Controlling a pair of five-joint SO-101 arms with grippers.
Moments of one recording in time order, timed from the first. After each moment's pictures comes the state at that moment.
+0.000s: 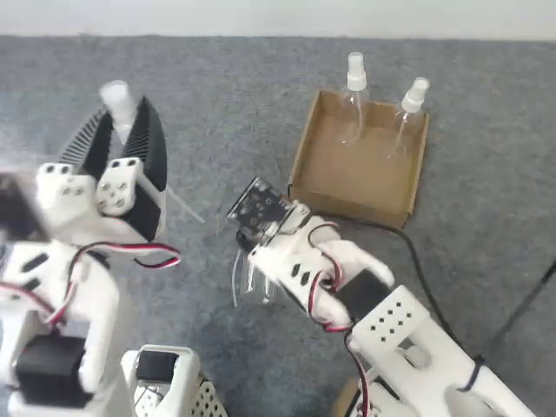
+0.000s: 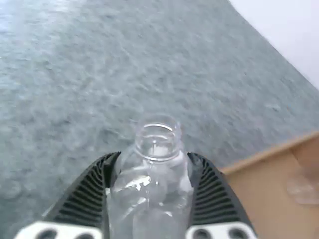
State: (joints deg) left arm -1.5 -64.0 21.9 58.9 14.1; right arm -44.4 -47.2 55.6 34.0 16.1
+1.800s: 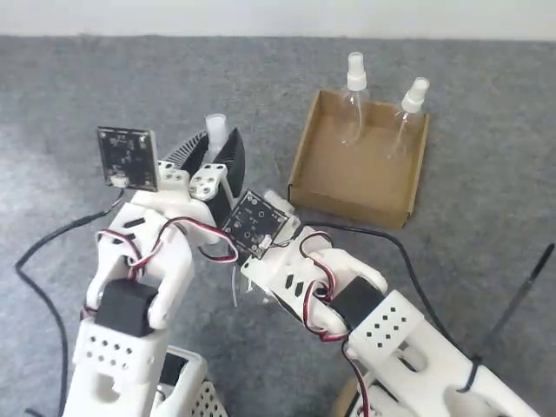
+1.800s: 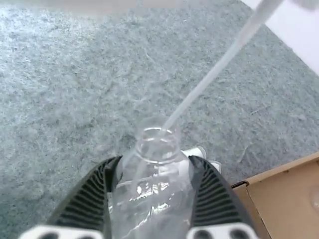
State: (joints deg) left arm 10.6 -62.9 49.0 43.0 17.9; right arm -48.1 -47.6 57.8 32.7 15.6
